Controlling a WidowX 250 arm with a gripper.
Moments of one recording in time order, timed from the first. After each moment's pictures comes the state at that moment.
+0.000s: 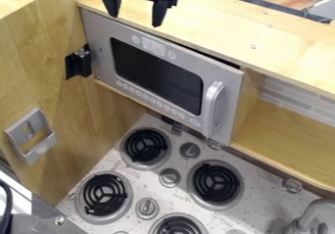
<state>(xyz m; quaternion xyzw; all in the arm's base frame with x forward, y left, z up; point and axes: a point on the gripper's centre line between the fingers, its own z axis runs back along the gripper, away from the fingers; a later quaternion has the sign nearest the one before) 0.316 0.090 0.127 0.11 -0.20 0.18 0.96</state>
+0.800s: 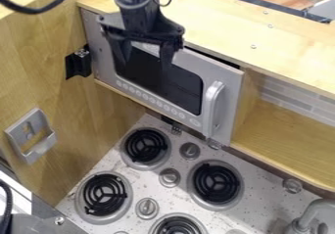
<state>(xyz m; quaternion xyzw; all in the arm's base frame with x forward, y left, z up) 0.285 0.058 0.085 0.04 -0.18 0.15 0.97</state>
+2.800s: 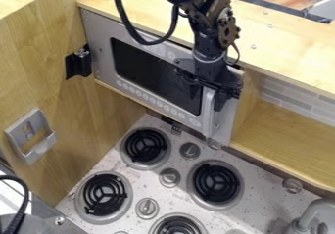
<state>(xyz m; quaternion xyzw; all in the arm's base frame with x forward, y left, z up) 0.345 -0.004 -0.005 0.03 -0.14 0.03 0.99</state>
